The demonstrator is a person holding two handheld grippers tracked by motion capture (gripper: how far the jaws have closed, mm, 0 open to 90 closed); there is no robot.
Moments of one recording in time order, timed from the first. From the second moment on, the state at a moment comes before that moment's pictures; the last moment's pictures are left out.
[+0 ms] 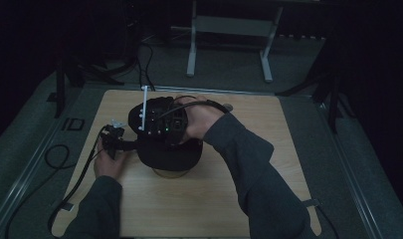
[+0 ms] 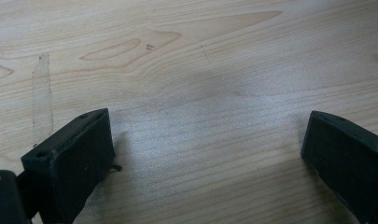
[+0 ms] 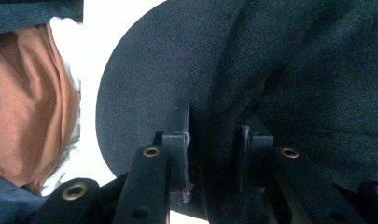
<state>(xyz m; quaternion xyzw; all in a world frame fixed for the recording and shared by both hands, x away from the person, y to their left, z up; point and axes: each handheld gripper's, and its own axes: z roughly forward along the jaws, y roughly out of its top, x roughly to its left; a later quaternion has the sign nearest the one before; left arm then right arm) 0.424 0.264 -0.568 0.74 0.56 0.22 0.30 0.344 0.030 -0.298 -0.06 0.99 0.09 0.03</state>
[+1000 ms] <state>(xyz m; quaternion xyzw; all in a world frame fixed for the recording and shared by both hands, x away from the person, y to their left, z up) 0.424 0.264 -0.569 0.74 0.56 0.22 0.30 0.346 0.019 -0.300 -0.05 0.99 0.10 0.03</state>
